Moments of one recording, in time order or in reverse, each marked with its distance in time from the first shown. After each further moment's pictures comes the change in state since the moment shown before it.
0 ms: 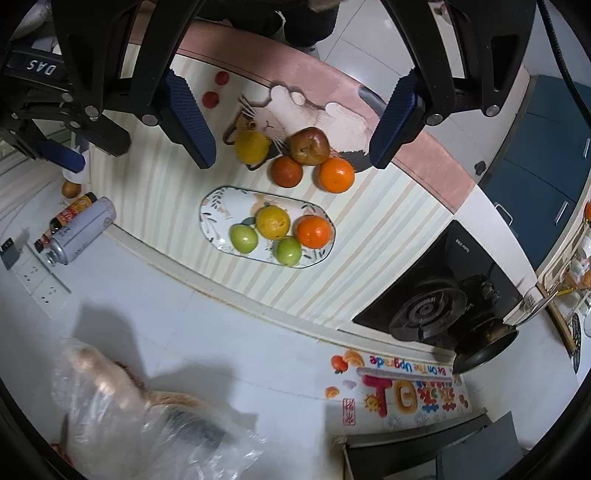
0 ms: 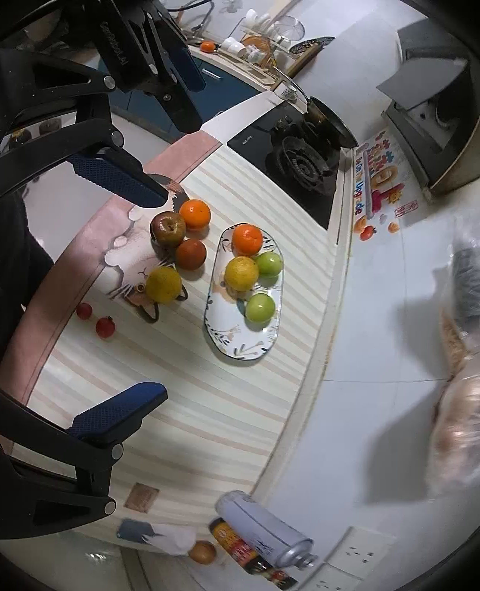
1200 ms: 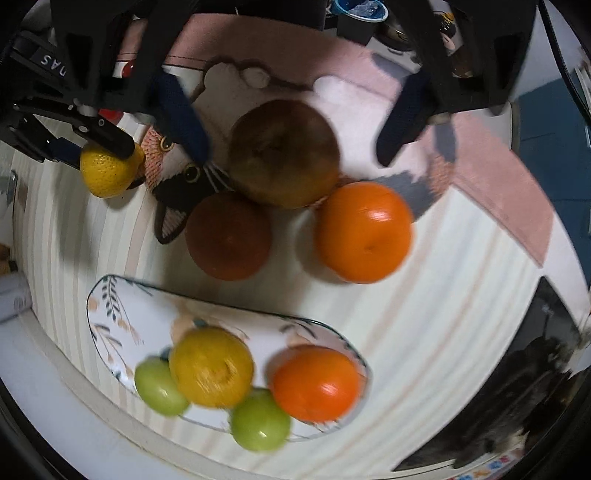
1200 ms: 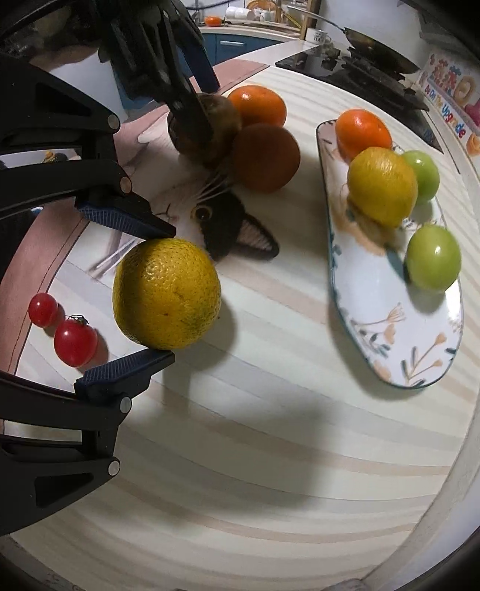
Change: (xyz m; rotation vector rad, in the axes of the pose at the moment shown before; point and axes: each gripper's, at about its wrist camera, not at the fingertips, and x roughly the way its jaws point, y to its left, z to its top) left arm 0.252 0.014 -0.033 0.088 0.468 0.017; right arm 0.272 -0.027 -0.053 0.141 0.396 0.016
